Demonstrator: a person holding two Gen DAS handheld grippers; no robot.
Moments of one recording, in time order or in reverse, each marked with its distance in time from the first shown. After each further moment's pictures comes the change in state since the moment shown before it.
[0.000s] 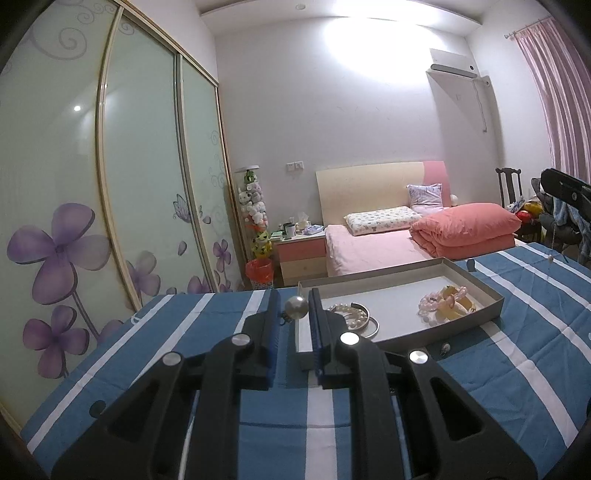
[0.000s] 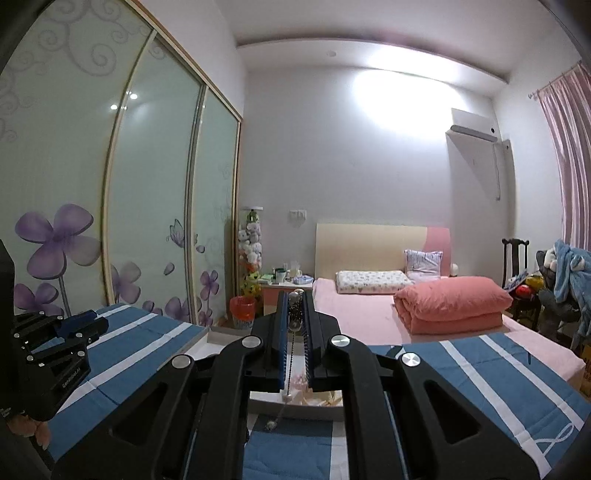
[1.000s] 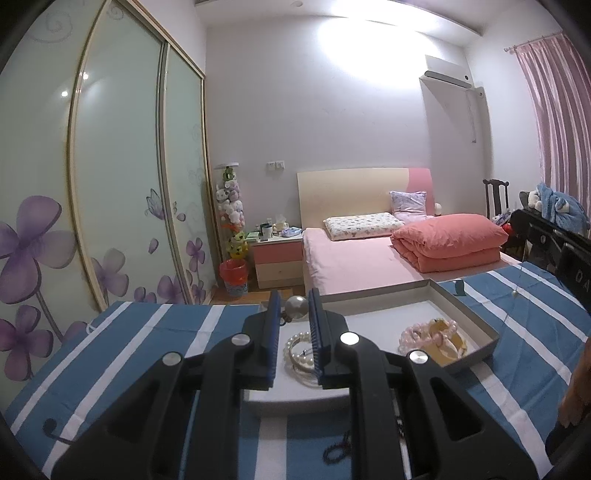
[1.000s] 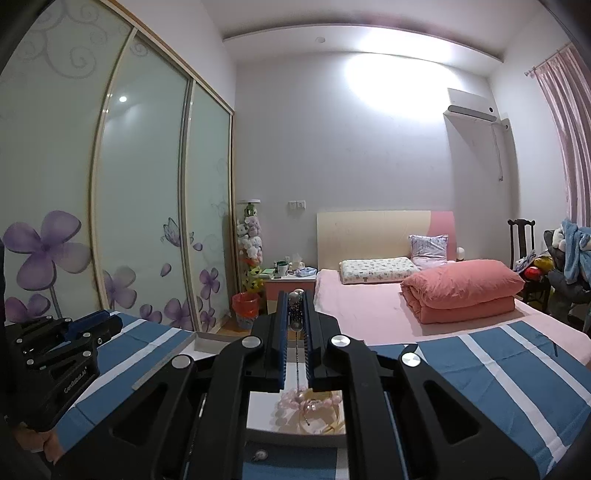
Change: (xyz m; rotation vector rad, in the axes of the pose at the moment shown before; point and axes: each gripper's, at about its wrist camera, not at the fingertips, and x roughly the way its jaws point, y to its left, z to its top) left arm 0.074 -0.025 0.024 -0.051 0.005 -0.089; right arm 0.063 -0.016 -0.012 0.066 0.051 0.004
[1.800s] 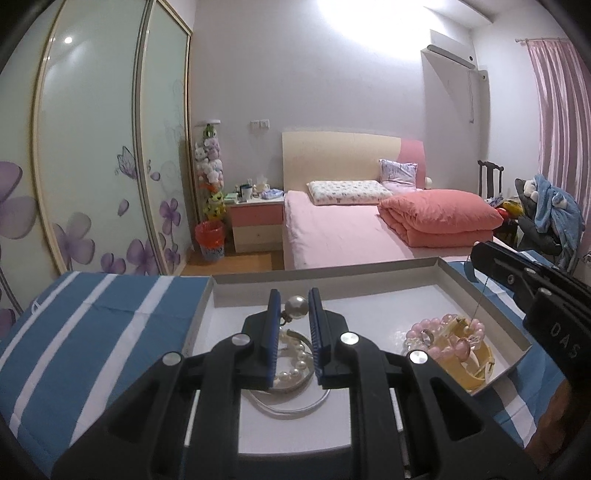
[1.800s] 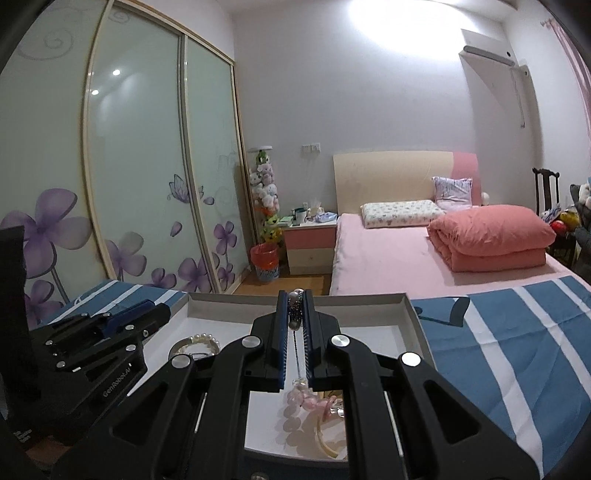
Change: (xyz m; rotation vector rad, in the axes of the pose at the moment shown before) left arm 0.102 -0.018 -0.020 -0.043 0.155 -0.087; right arm 0.086 -0.003 -0.033 0.067 0.223 0.087
